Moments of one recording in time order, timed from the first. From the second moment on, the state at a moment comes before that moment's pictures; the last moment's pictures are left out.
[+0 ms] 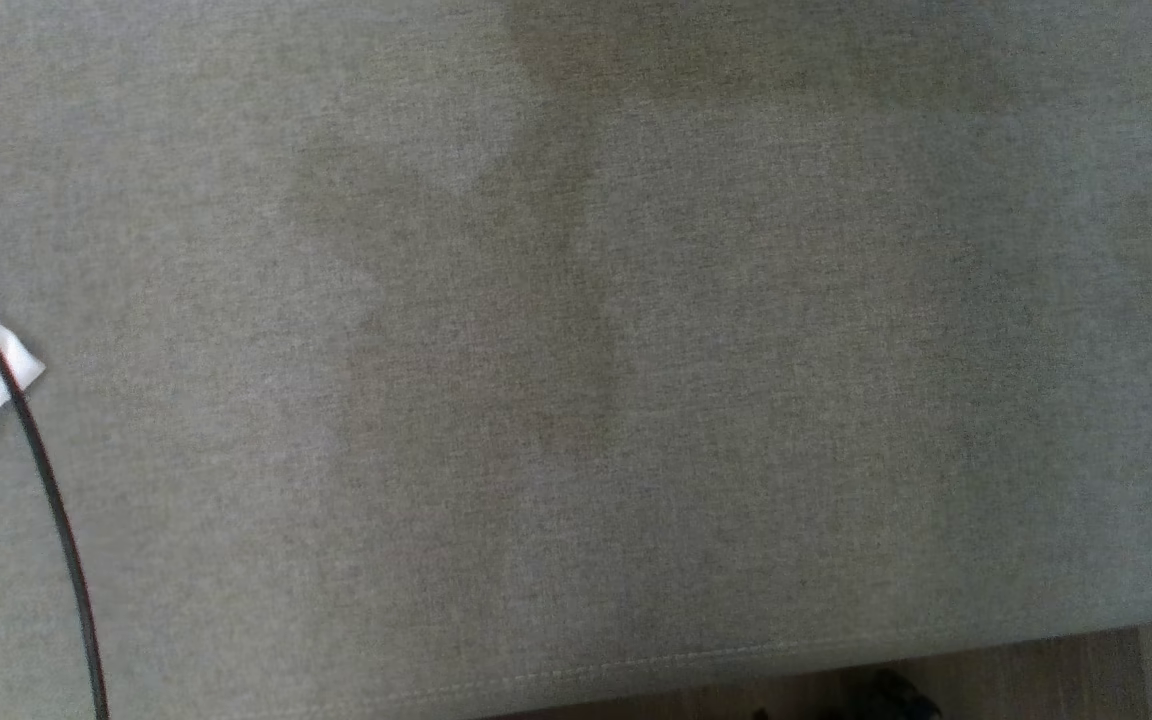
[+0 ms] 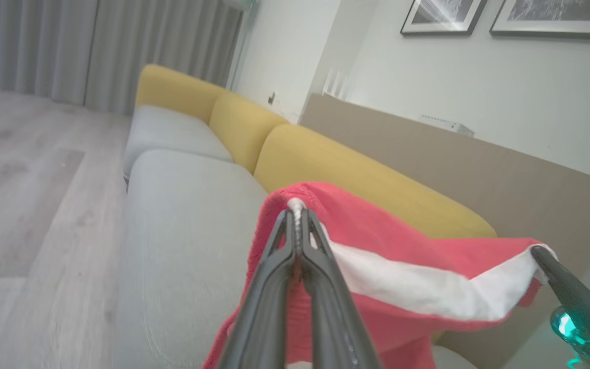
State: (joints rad) left arm -1.64 0.34 -0.51 0.71 -1.00 -0.12 0.11; right arm -1.61 -0.31 0.63 0.70 0.97 0.13 -0.13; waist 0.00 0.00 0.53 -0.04
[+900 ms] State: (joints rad) left arm -0.78 0.62 -0.89 0.36 -1.46 -0.12 0.54; right arm -0.89 -0.60 1.06 0.49 1.30 0.13 0.26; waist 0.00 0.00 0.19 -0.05
